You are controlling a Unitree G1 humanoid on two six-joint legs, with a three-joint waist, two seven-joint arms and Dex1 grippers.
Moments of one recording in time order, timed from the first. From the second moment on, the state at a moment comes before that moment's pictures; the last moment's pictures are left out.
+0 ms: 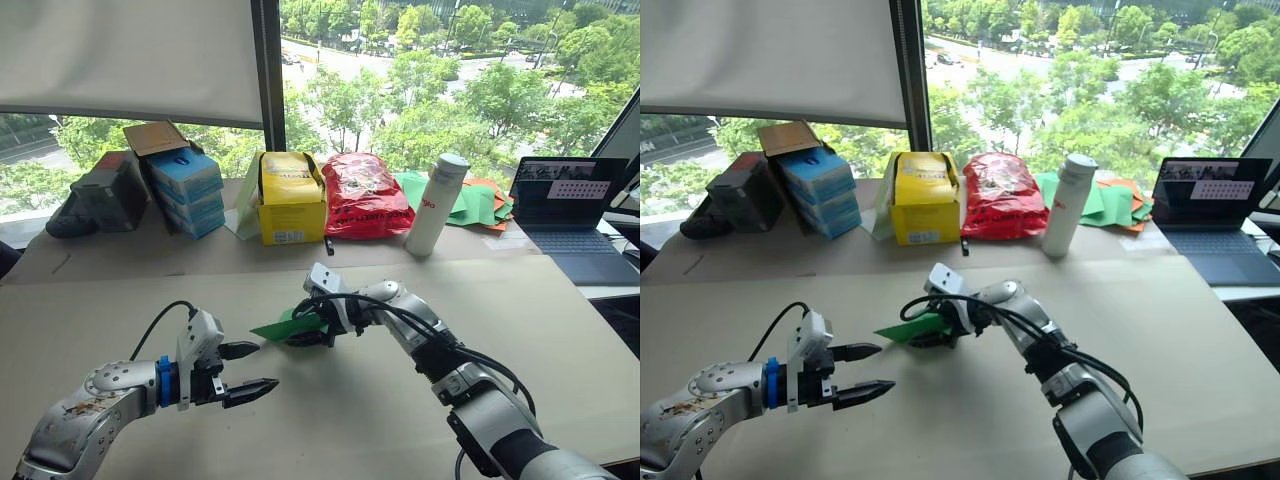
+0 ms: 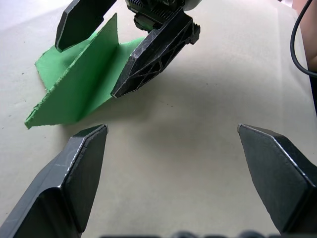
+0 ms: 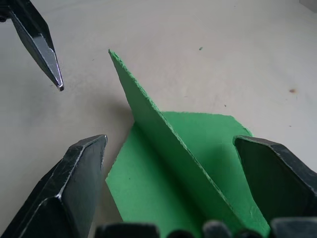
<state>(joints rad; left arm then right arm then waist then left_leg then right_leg) 0.02 0.77 0.10 -0.43 -0.64 0.66 -0.93 -0.86 -0.25 0.41 0.39 0.11 0.49 1.06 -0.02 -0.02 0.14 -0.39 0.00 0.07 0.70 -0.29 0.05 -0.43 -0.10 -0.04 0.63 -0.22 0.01</state>
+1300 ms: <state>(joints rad) 0.04 0.76 0.10 -0.44 -0.64 0.66 -0.91 -1.08 -0.23 0.61 0.54 -0.25 0.16 1.22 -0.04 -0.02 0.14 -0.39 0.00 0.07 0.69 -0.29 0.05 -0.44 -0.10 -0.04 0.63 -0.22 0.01</state>
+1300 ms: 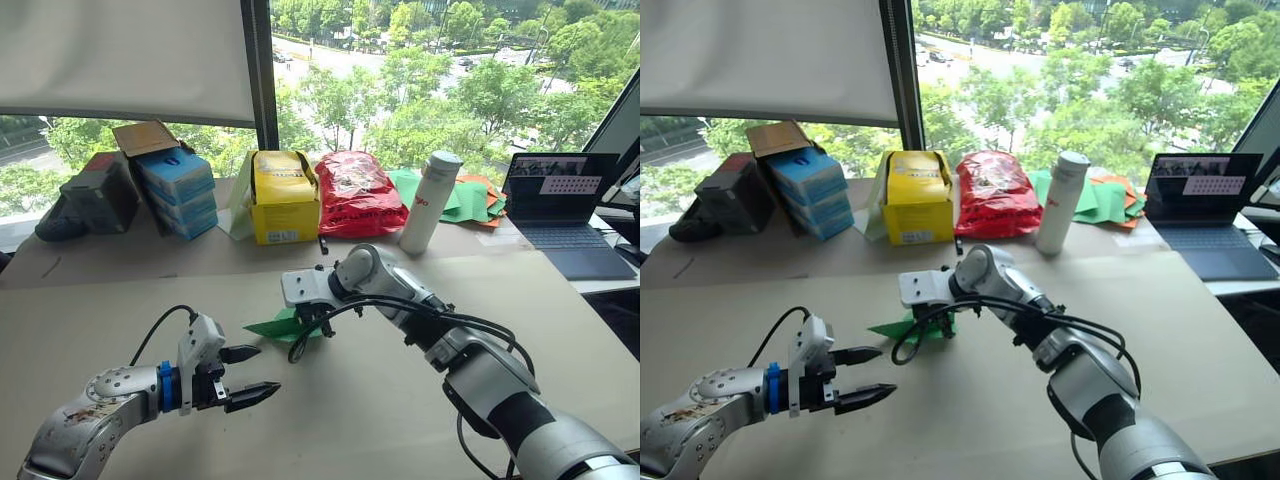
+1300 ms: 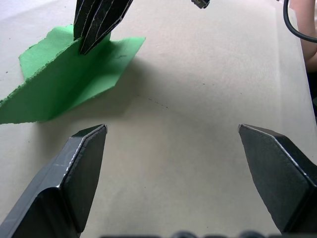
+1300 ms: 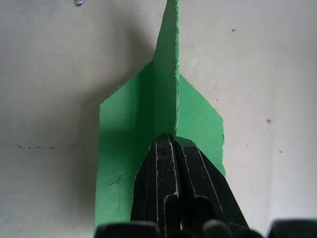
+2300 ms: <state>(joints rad) -0.09 0.66 0.07 -0.52 -0.65 0.66 -0.82 -0.74 -0.63 0.10 -0.21 -0.14 1.30 0.87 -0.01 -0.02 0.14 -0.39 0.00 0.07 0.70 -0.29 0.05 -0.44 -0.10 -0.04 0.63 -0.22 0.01</state>
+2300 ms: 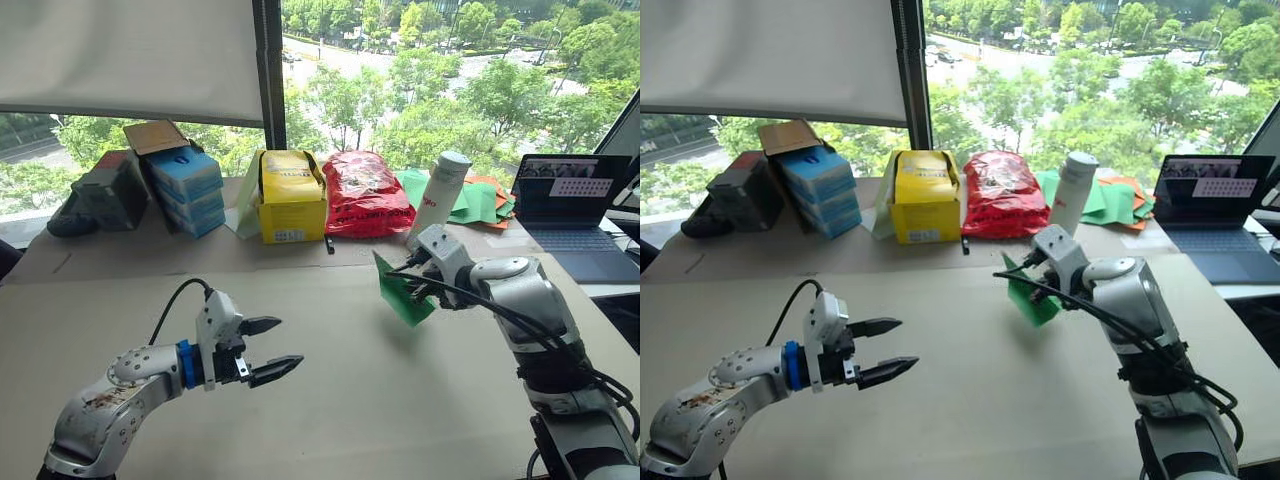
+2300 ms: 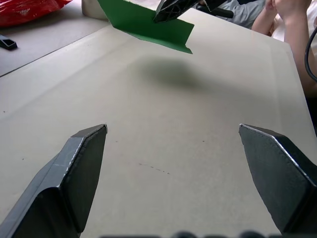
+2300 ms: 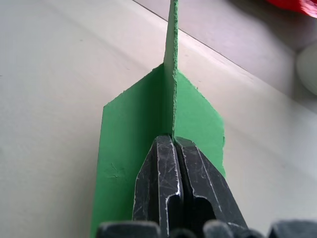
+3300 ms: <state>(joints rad) -0.14 0.68 0.00 -0.56 -0.67 0.68 -0.83 -0.66 -0.64 -0.14 -0.20 0.10 1.39 0.57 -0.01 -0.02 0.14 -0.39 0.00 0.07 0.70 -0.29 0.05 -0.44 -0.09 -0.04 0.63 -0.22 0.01</state>
